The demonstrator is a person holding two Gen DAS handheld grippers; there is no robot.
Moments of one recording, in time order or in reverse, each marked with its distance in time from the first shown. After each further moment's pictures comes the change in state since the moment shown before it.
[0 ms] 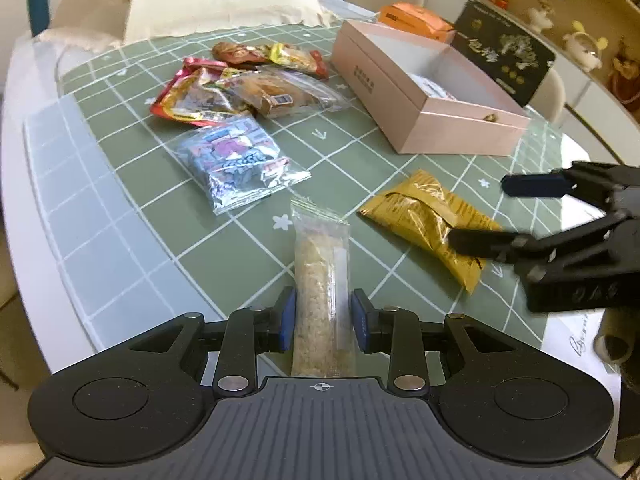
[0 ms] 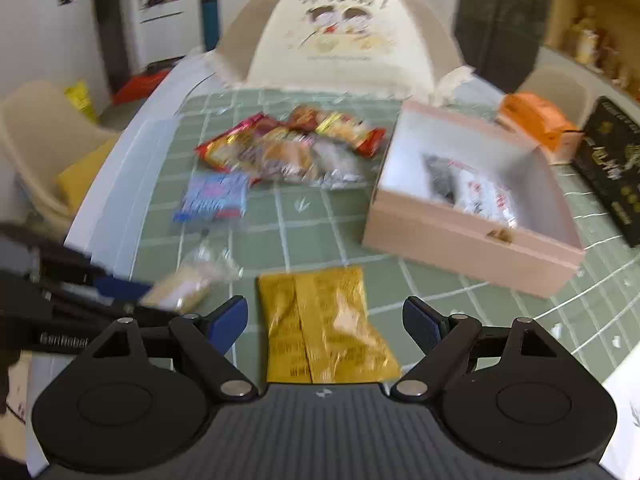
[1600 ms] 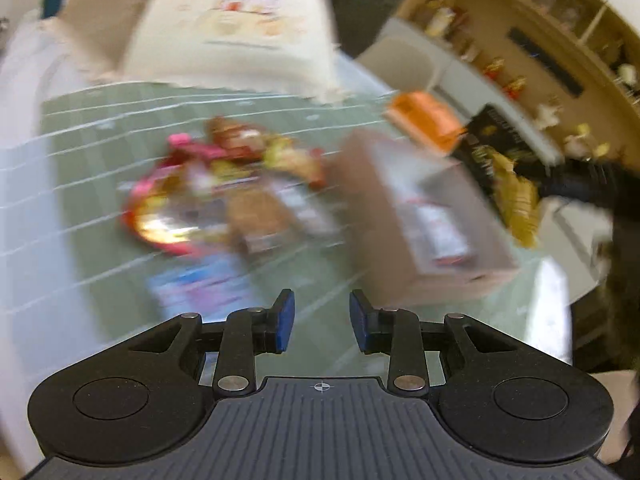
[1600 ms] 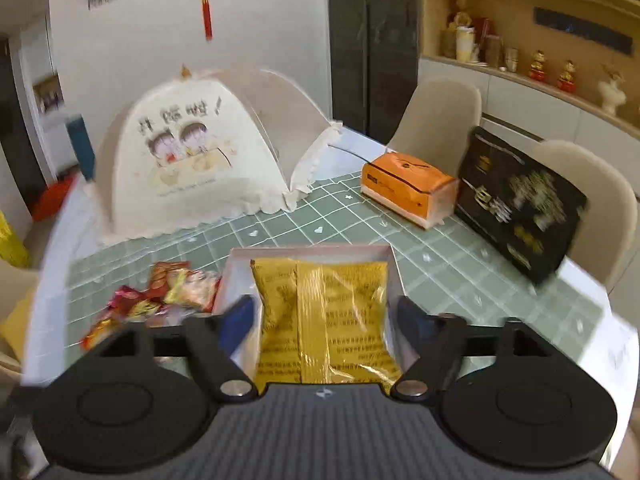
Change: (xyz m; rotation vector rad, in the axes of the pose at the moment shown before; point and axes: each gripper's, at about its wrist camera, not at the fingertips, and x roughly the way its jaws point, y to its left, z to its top) left arm 0.007 0.035 0.094 -0.192 -0.120 -0.098; right arm -0.024 -0.136 0.125 0.300 -0.136 -0.224
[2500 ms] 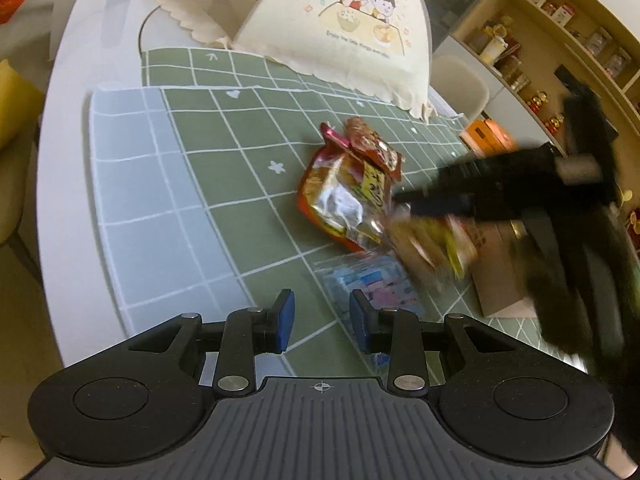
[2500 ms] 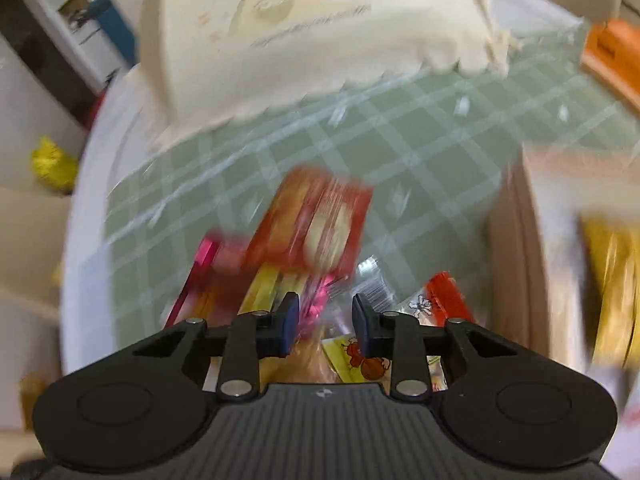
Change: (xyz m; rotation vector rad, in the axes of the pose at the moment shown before) left arm -0.002 0.114 -0.006 -0.151 -0.002 -0.018; right arm 0.188 0.168 -0.006 0.034 0.426 0.280
